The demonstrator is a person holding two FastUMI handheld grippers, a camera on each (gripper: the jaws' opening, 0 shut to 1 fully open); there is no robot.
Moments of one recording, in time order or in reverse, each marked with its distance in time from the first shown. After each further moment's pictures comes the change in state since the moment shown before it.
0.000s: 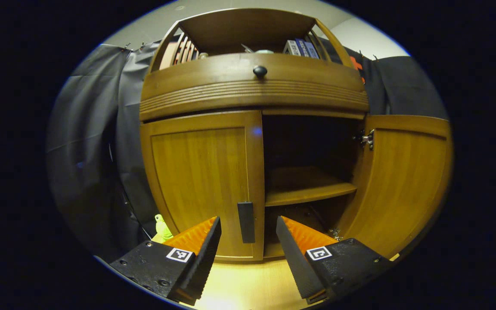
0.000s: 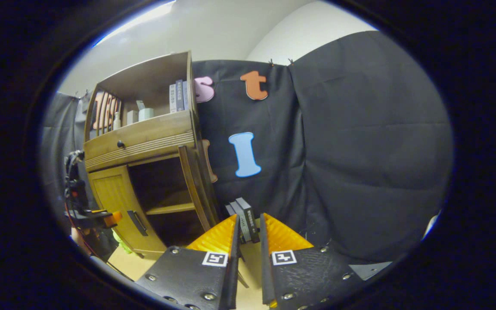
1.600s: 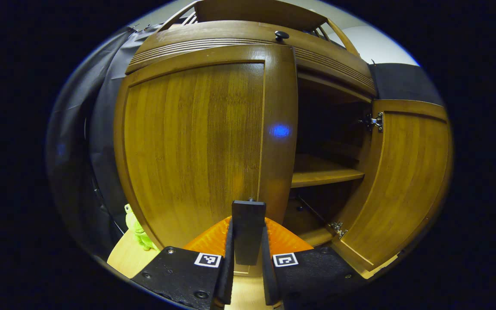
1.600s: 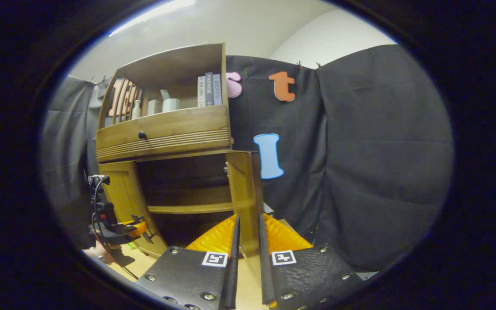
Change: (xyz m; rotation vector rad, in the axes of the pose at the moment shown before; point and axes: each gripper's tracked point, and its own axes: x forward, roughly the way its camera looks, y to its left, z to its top) left arm 0.038 0.017 -0.055 -0.073 0.000 -0.163; right arm -0.001 0.038 -0.009 -0.114 0.050 0.166
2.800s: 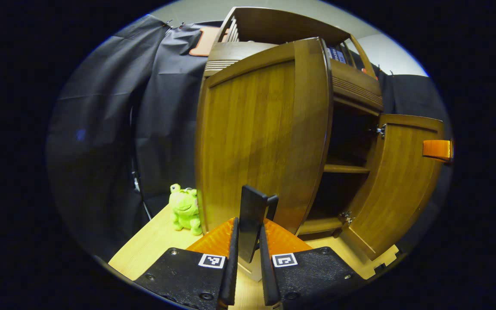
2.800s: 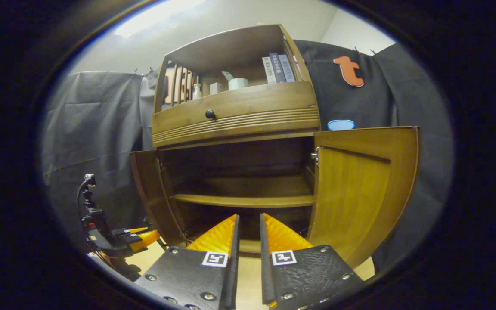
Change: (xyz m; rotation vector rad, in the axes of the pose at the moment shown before) left arm -0.119 0.077 -0.039 -0.096 0.016 0.181; right arm 0.035 0.141 -0.033 -0.030 0.098 0.411
